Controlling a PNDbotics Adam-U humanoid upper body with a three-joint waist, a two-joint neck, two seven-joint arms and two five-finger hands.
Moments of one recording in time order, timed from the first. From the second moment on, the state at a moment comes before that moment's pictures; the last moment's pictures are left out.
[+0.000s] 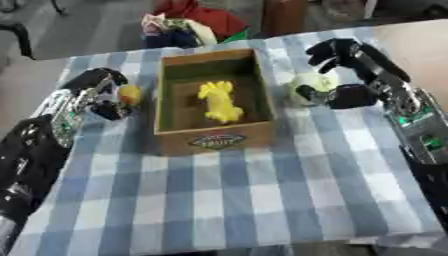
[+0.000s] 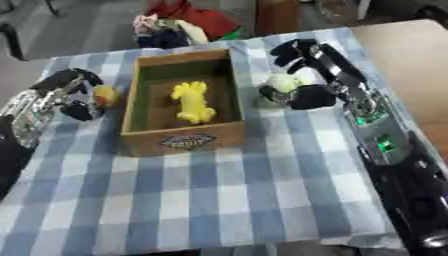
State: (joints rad) left arm -0.84 0.38 -0.09 -0.74 -1.01 0.02 -0.17; right arm -0.66 -0.32 0.17 -1.34 0.29 -0.18 0.27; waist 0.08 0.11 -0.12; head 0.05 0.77
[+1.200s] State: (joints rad) left arm -0.89 0.34 -0.23 -1.04 -0.86 -0.01 0.00; right arm -0.66 -0.32 0.17 -1.34 0.29 -0.18 0.27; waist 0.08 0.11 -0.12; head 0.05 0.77
